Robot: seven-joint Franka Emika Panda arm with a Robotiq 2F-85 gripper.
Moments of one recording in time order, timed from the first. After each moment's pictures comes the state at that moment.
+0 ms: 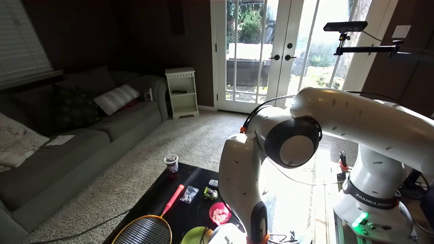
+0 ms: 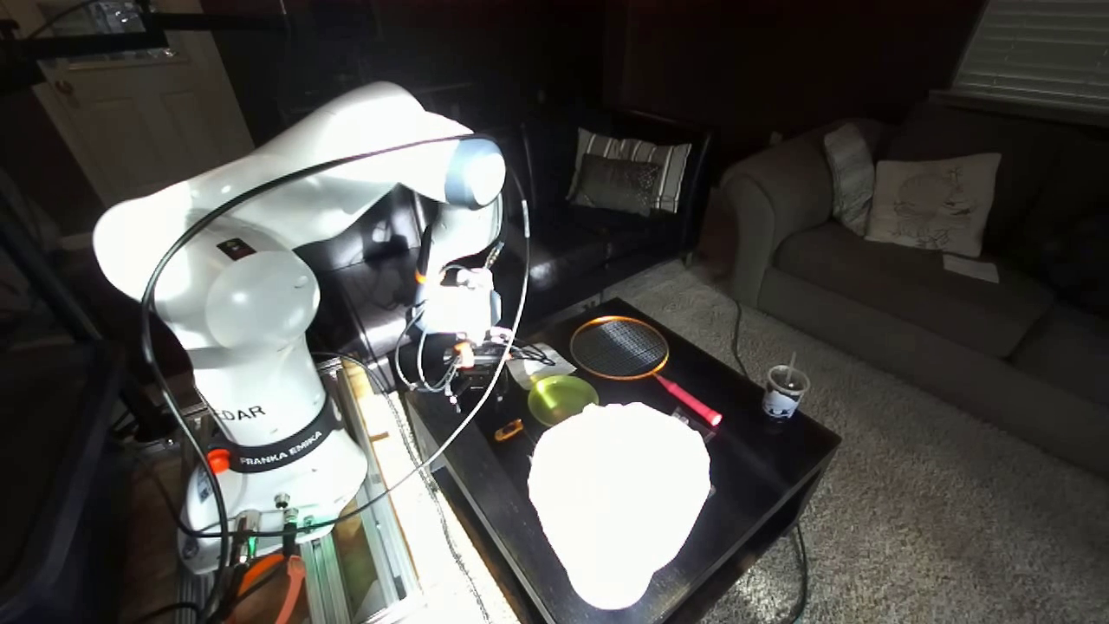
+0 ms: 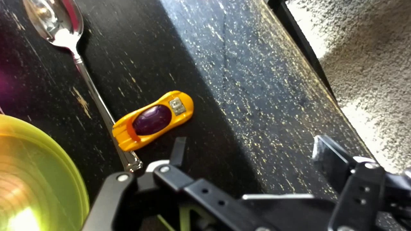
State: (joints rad) arm 0.45 1.24 0.19 -1.78 -0.68 2.50 0.12
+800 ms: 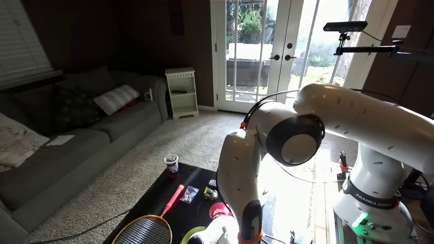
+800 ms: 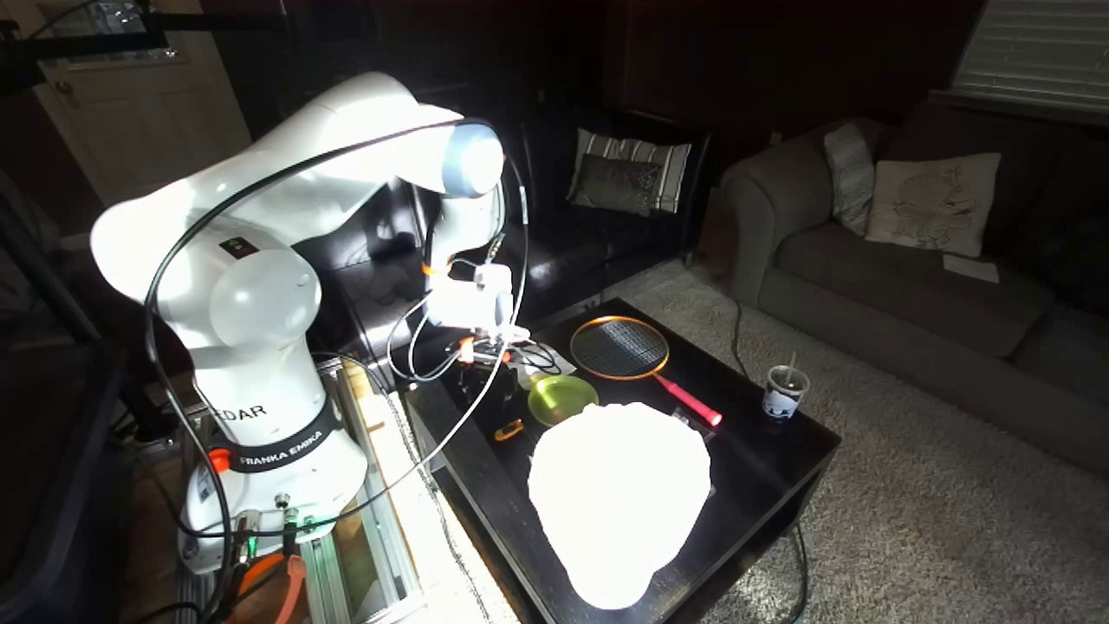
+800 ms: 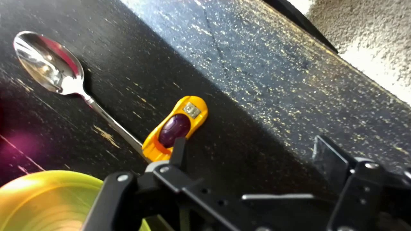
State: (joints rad) arm 0.48 1.21 0.12 -1.79 -0.45 2.56 0.24
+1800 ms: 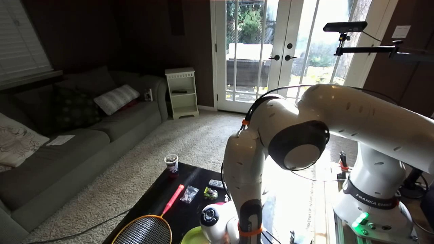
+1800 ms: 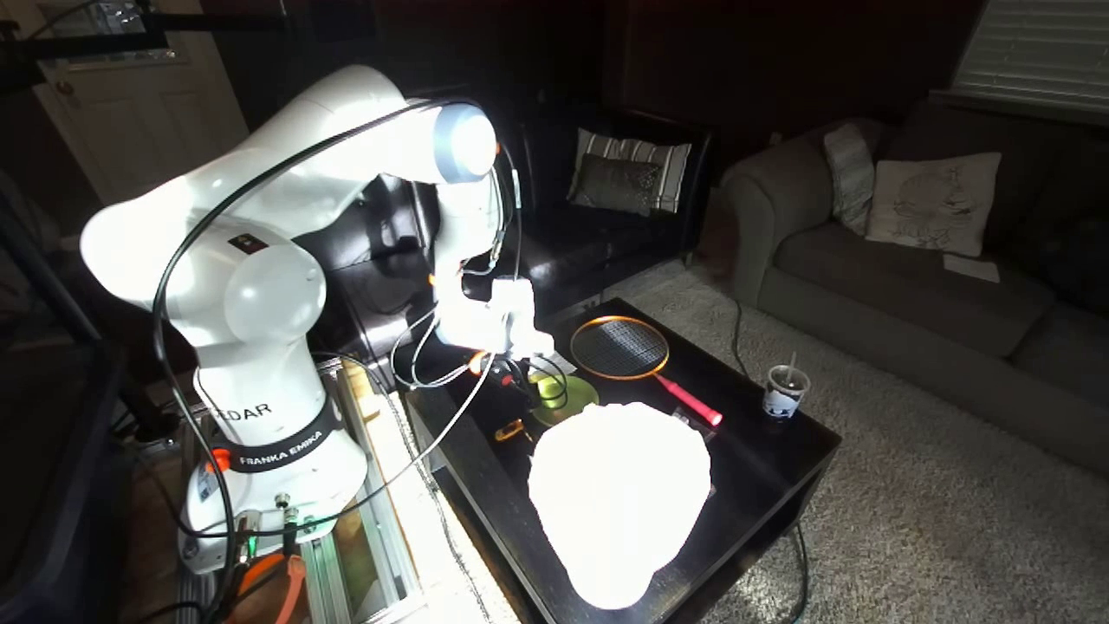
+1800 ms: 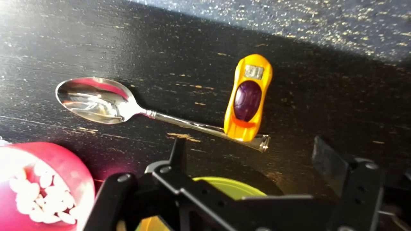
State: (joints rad) arm 0.56 1.19 -0.08 -1.93 -0.14 2.96 0.44
